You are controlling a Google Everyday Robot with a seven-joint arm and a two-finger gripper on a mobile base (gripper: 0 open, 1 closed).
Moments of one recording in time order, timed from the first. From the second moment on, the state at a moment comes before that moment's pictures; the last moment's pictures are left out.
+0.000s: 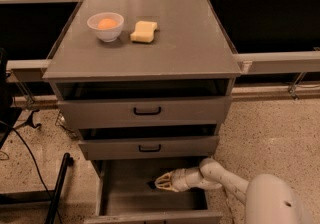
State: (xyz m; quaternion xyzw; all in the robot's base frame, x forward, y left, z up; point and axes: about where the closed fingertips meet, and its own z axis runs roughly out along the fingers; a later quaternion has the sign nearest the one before) arm 0.572 -0.015 0.231 -0.67 0.54 0.29 0.42
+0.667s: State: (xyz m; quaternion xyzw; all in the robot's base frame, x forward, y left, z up) arm 0.595 0.002 0.204 -0.68 0.52 0.29 0.42
